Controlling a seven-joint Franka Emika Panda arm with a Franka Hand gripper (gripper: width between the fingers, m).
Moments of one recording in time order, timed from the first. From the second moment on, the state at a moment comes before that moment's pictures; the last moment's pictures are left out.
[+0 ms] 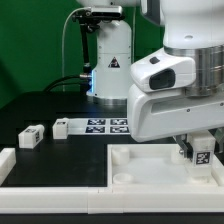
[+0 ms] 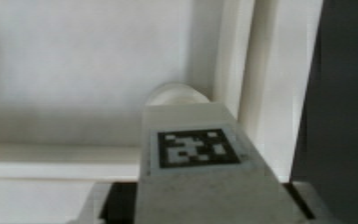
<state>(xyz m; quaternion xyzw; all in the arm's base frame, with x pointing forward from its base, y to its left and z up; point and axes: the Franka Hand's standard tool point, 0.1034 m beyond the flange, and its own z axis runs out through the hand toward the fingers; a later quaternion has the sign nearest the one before) 0.638 0.111 0.072 -1.00 -0.02 0.06 0.07</state>
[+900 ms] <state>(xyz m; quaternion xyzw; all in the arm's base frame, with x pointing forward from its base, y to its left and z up) 0.637 0.111 0.072 -0.84 0.54 0.06 0.04</state>
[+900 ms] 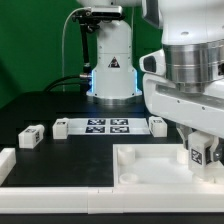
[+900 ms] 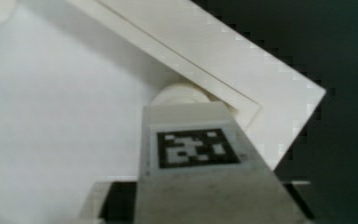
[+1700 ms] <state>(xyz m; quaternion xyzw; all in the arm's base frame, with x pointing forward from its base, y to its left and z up) 0.634 0.120 0.072 -0.81 0.58 0.05 0.03</state>
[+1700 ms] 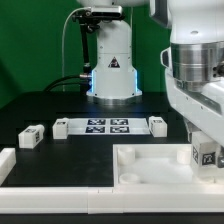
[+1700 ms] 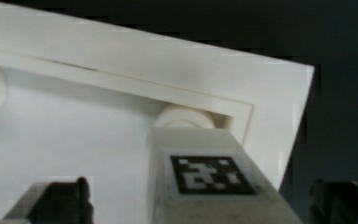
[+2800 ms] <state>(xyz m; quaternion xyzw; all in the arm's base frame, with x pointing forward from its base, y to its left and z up) 0.638 0.114 0.076 -1.00 -0.03 0.03 0.05</state>
